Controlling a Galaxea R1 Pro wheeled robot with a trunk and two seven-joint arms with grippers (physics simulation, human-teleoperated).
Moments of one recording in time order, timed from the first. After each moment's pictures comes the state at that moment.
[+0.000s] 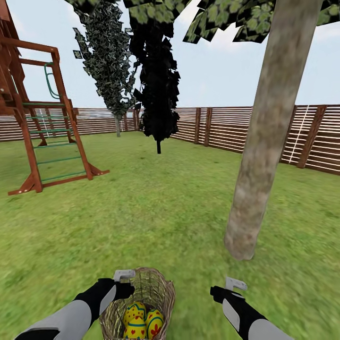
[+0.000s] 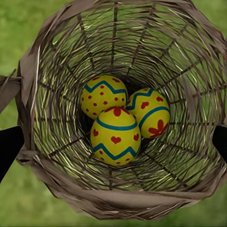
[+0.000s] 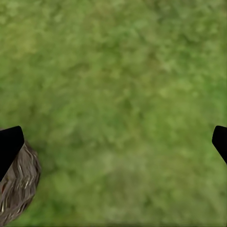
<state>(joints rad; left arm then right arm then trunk) -0.70 -0.03 0.03 -0.19 0.00 0.33 -0.01 -0.60 0.07 -0.11 -0.22 -0.14 0.06 -0.19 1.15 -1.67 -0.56</state>
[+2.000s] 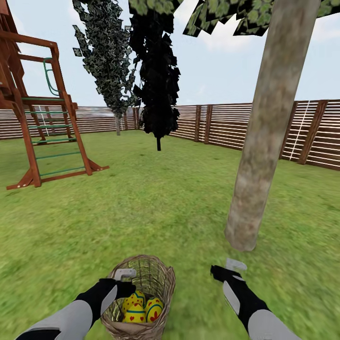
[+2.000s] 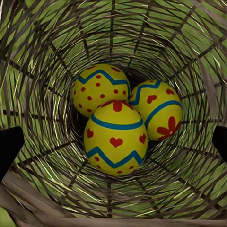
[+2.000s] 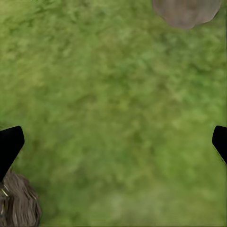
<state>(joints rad) -0.70 -0.04 0.03 -0.19 0.00 0.30 -0.01 -0.60 0.07 -0.12 -0.43 -0.13 0.11 -0.18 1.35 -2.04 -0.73</state>
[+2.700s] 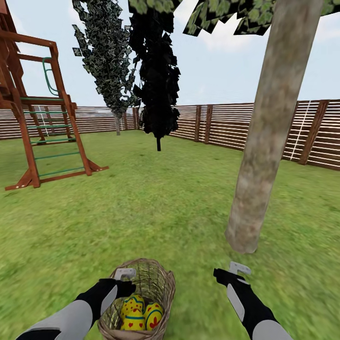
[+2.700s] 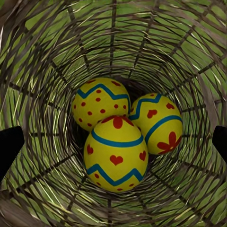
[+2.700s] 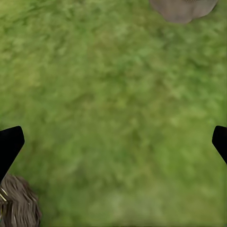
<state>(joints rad) -0.70 -0.04 0.03 -0.19 0.00 0.29 -0.01 -0.53 0.07 -0.15 -0.56 -0.13 0.20 -0.18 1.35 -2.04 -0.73</state>
